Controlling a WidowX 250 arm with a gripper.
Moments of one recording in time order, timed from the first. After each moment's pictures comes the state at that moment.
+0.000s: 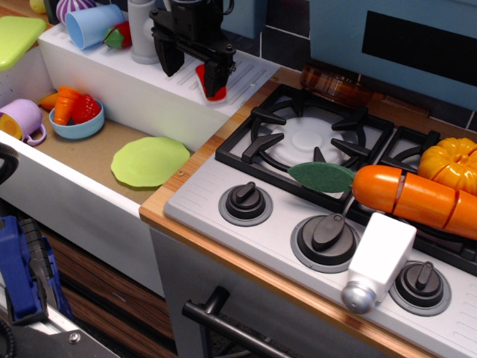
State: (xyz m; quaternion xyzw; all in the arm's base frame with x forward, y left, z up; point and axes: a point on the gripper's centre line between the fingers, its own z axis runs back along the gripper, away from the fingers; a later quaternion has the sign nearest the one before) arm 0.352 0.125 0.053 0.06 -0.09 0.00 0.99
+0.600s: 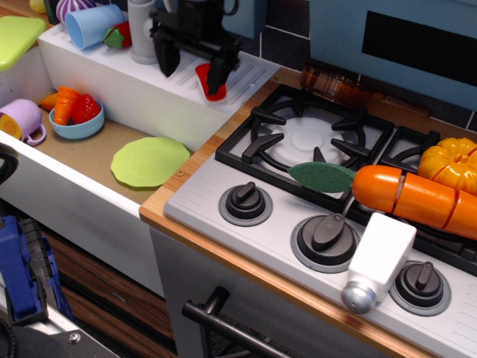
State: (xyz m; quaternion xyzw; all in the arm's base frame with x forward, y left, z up) arm 0.361 0.124 0.053 0.08 -0.05 0.08 0.99
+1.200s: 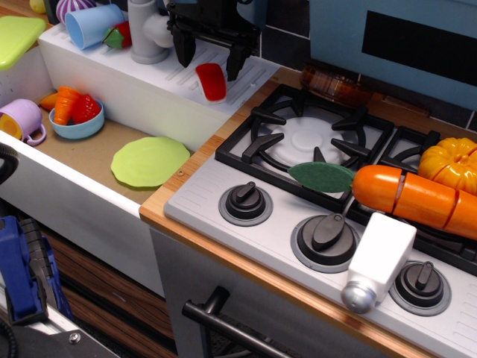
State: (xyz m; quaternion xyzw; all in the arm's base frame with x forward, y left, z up) arm 0.391 0.133 0.045 0.08 -0.08 0.13 0.98
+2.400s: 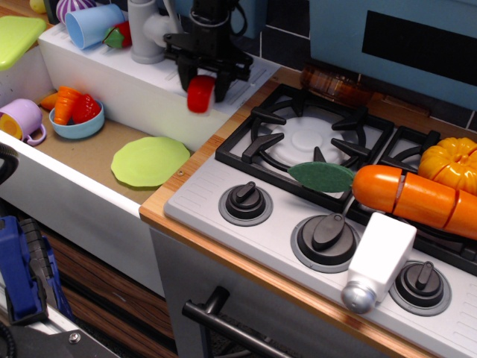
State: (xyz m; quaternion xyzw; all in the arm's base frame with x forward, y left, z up) arm 0.373 0.143 0.013 0.09 -0.08 0.15 0.98
